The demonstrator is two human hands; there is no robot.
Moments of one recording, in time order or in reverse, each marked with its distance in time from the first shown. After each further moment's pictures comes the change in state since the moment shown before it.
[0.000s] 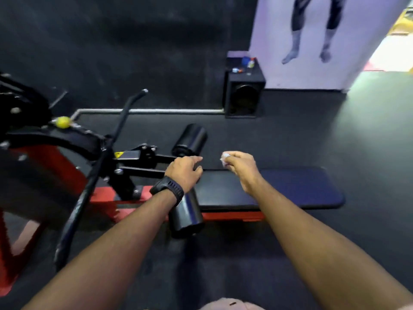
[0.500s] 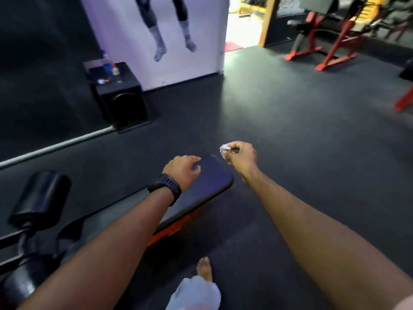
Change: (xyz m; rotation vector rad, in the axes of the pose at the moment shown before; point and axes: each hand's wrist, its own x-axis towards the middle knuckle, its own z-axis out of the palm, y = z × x) left_hand 0.053 0.382 0.205 0.081 -0.335 0.522; right_hand -0.005 -0.006 -0.442 -0.257 0.650 -0.068
